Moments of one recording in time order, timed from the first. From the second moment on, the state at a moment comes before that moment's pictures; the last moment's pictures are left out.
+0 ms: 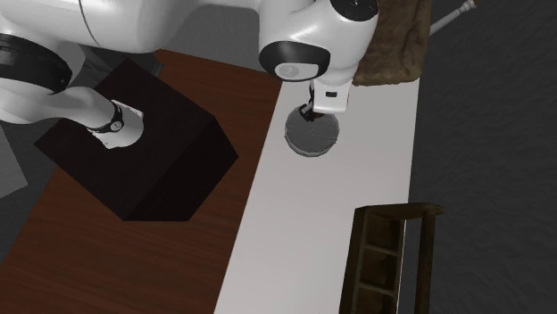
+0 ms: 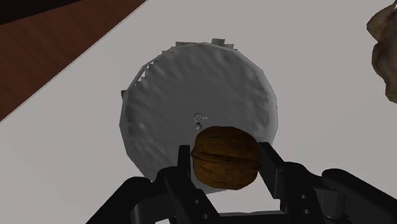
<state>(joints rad) 0.21 0.60 0.44 -1.34 -0.20 1.92 0.90</state>
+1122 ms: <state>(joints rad) 0.20 0.65 0.42 -1.43 -0.22 2.06 0.90</state>
